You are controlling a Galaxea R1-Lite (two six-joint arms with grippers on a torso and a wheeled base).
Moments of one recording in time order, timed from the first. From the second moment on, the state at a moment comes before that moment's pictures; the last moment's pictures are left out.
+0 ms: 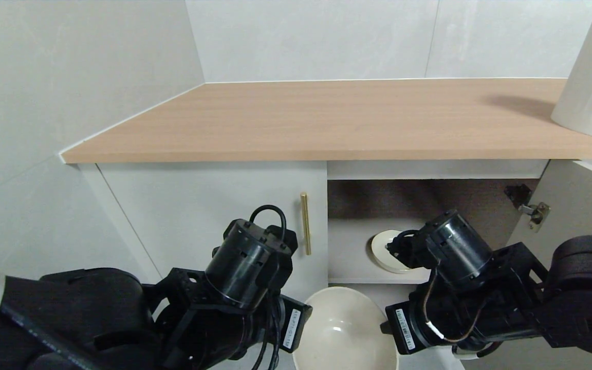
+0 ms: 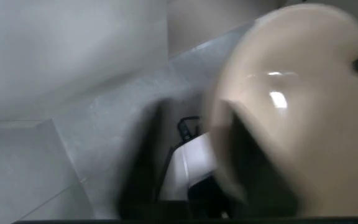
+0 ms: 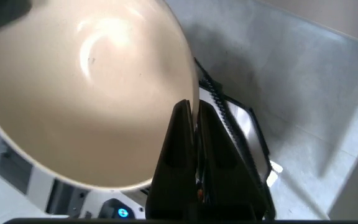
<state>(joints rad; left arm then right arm) -0.84 1.74 -0.85 -0.08 0.25 -0.32 0.79 1.74 -0.93 0.09 0.04 0.45</state>
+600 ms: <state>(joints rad) -0.84 1.74 -0.84 -0.18 0.27 -0.32 0.78 1.78 -0.93 0.06 -0.08 0.45</state>
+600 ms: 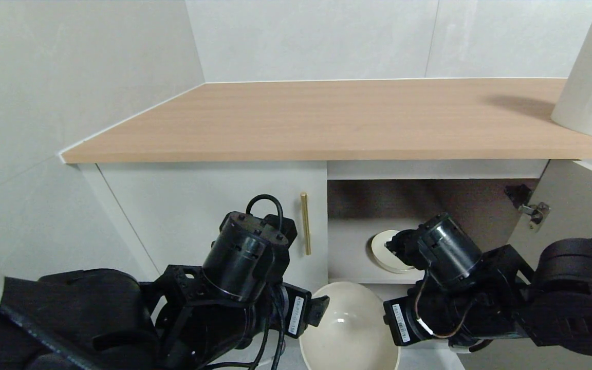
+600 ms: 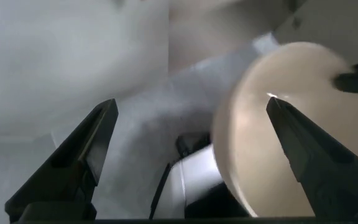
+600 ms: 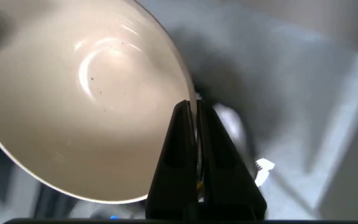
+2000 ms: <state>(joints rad) -0.83 1.73 -0.84 -0.20 0.27 -0.32 0.34 2.05 -1.02 -0.36 -0.31 0.56</state>
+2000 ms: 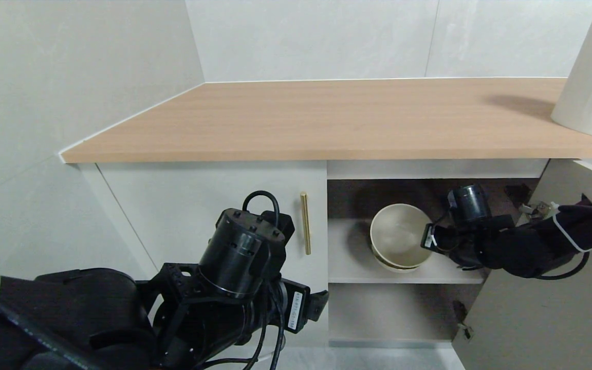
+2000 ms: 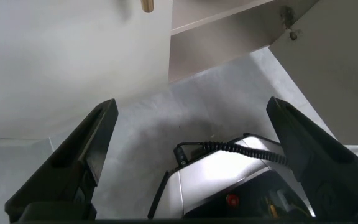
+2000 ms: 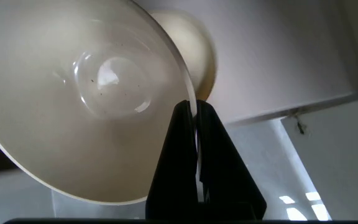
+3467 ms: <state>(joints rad) -0.83 1.74 -0.84 -0.20 0.27 -0.32 0.32 2.21 -1.11 -0.40 -0.32 0.59</state>
